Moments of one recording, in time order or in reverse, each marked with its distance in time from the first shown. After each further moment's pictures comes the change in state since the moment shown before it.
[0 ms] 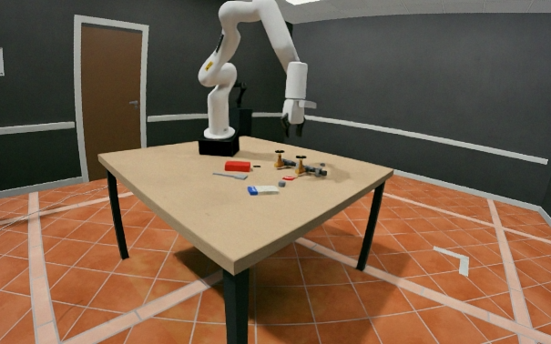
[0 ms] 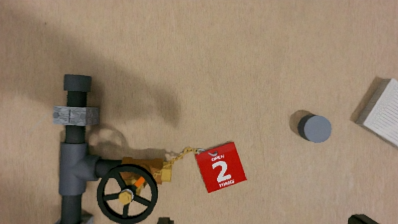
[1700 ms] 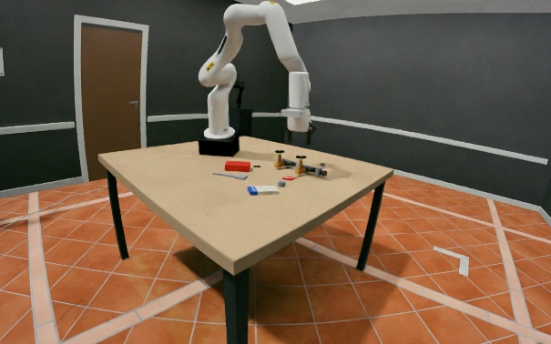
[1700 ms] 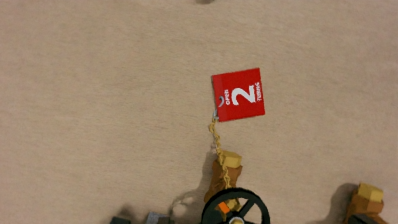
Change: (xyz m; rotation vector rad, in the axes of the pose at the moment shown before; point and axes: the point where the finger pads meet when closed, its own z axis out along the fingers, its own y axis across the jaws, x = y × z) arm -0.004 -0.062 0.034 0.116 -0.087 1.398
